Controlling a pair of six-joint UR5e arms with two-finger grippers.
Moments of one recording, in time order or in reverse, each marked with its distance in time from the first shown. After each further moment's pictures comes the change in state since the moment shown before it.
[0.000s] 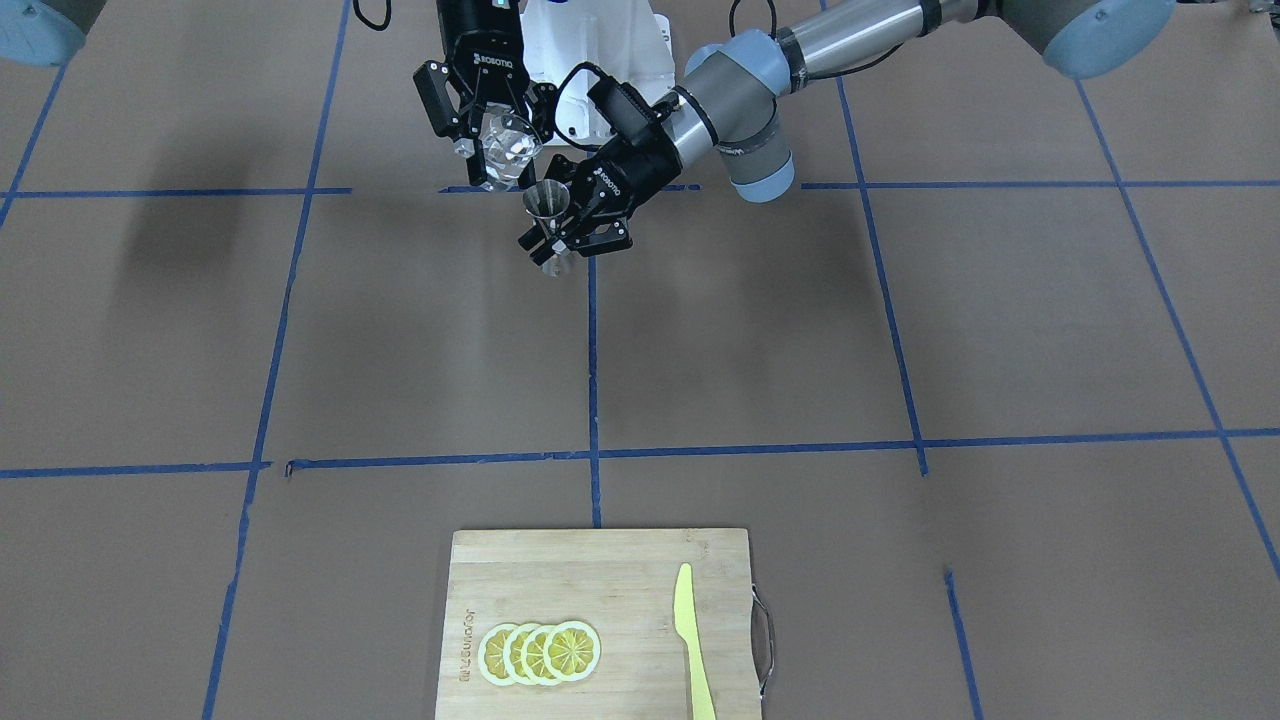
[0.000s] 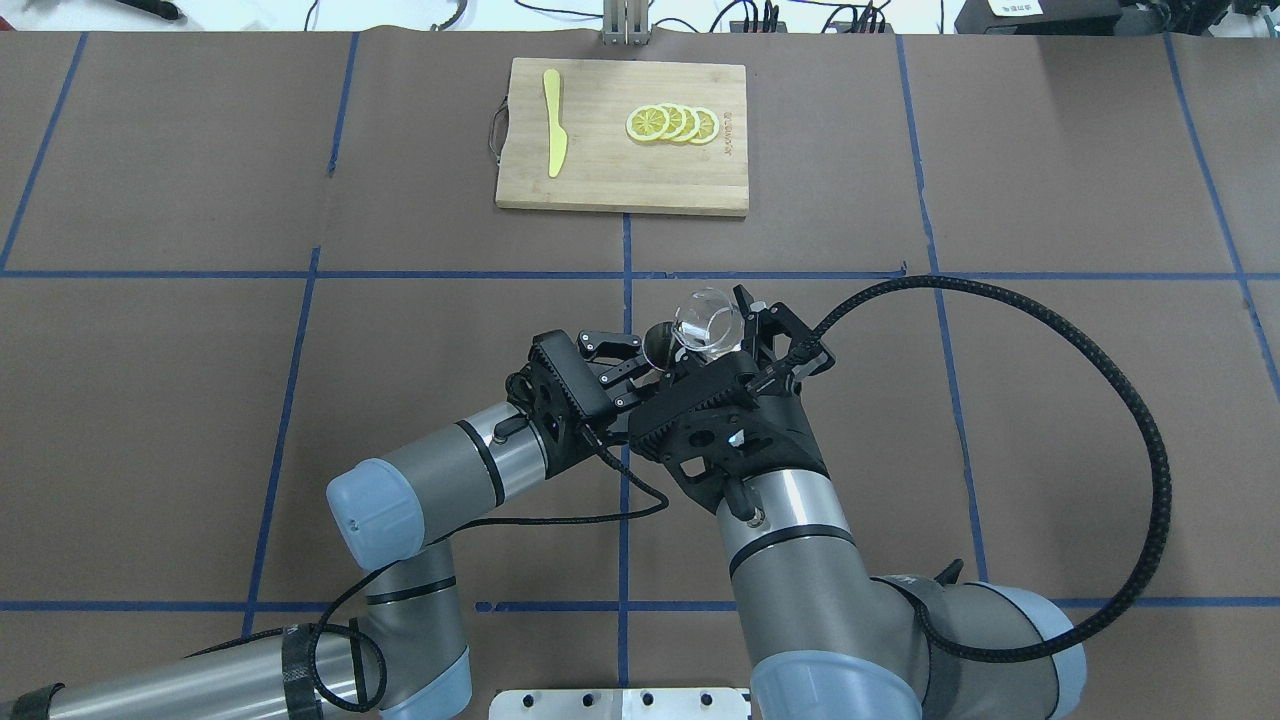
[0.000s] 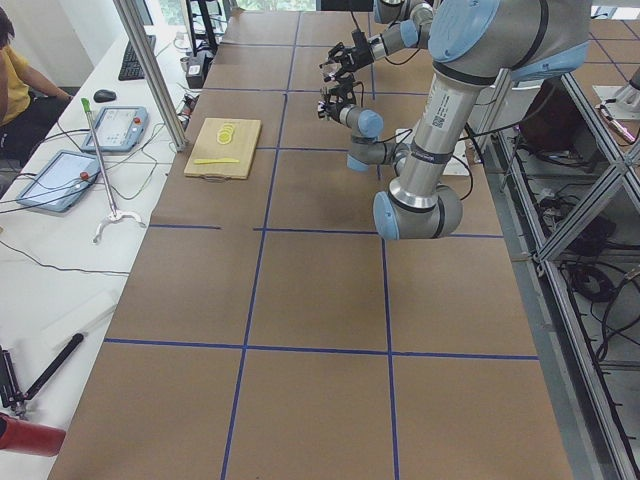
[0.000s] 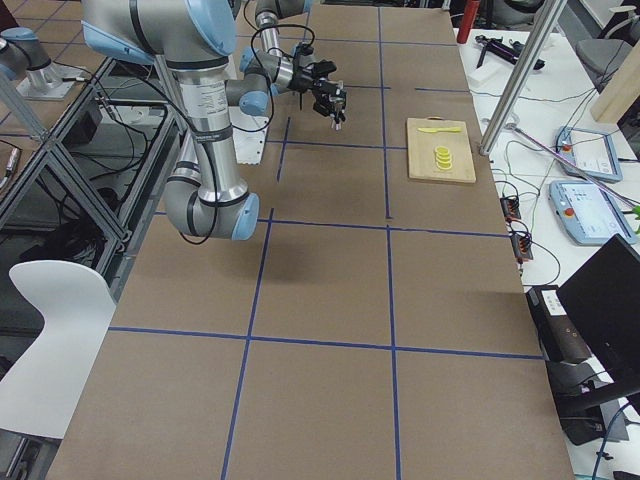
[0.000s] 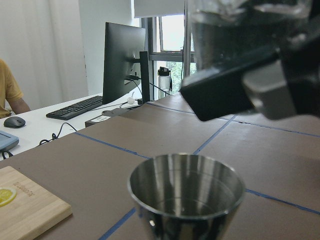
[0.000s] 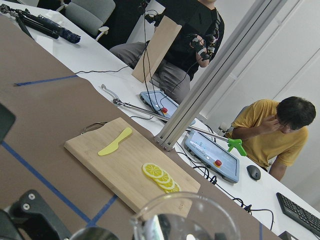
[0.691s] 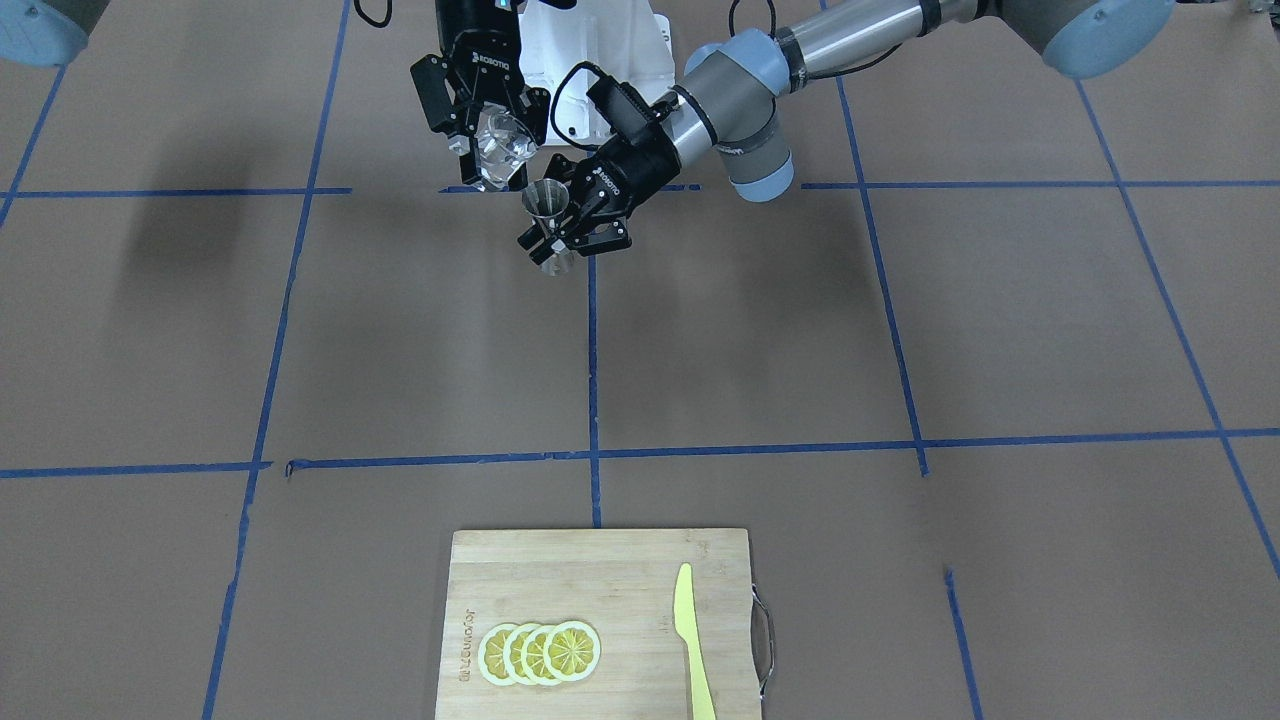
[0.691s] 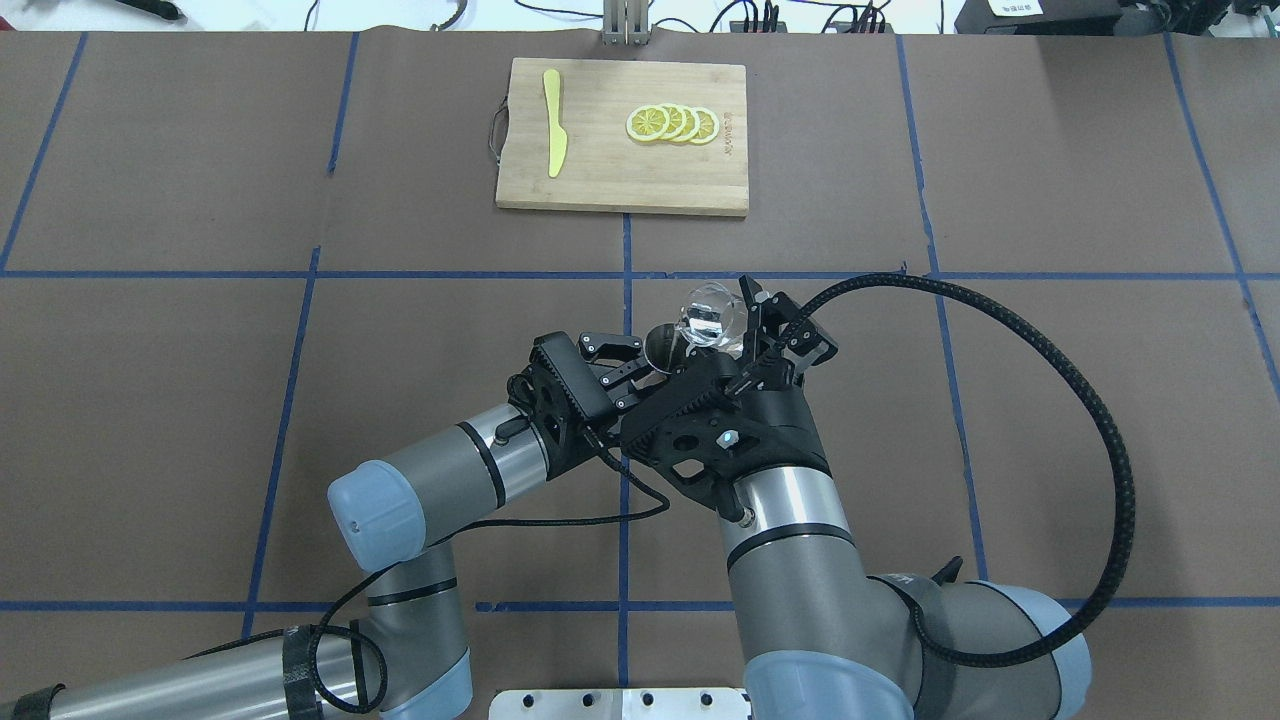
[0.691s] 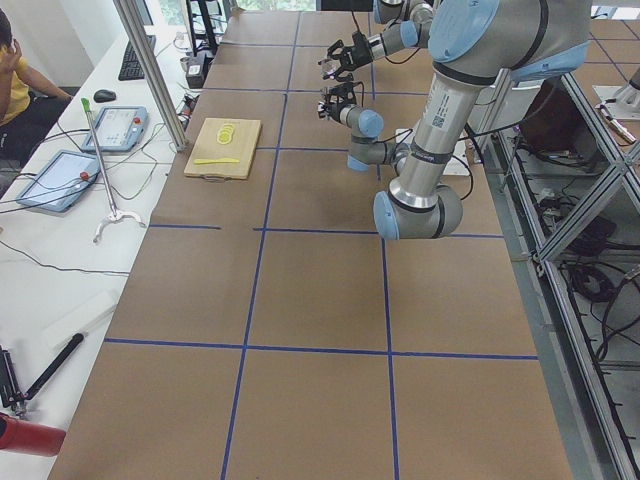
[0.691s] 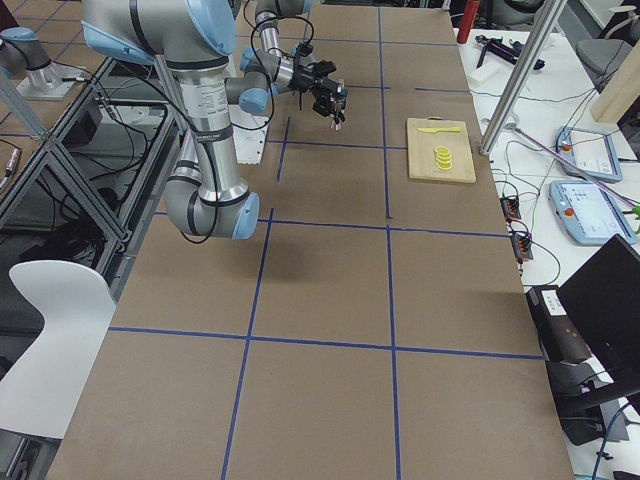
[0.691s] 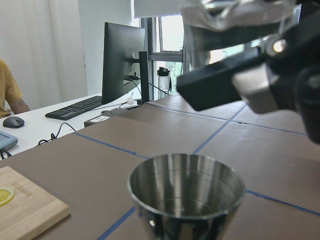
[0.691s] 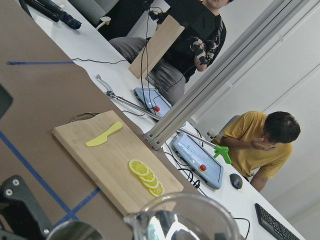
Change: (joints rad) left arm 0.002 -0.001 0.000 0.001 0.000 0.000; right arm 0.001 0.008 0.008 -0.063 -0.032 -0.073
